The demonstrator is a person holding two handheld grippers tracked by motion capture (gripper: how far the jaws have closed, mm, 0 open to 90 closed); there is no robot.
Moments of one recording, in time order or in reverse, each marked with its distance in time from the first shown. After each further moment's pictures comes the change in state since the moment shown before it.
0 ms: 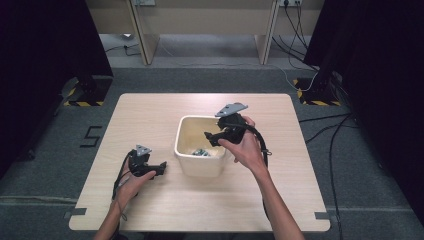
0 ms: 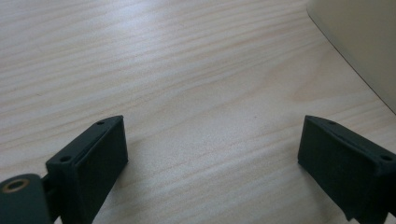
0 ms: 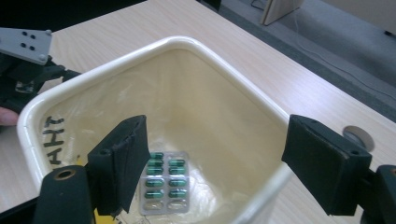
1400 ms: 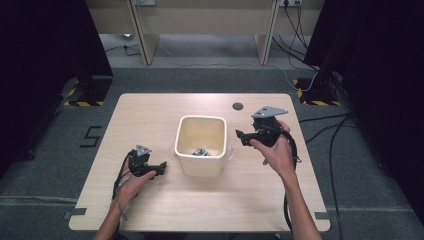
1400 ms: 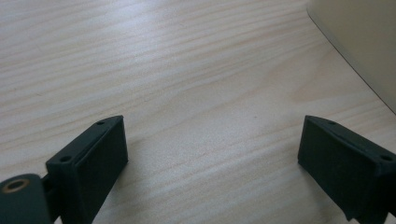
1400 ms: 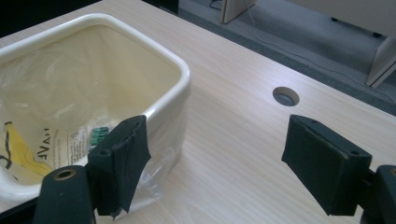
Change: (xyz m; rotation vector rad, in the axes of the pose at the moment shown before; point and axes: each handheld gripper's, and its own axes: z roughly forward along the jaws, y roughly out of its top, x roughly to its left) left arm 0.000 0.000 0.000 -0.001 0.001 0.000; right arm -0.051 -0.048 -0.049 -0.039 -0.118 0.108
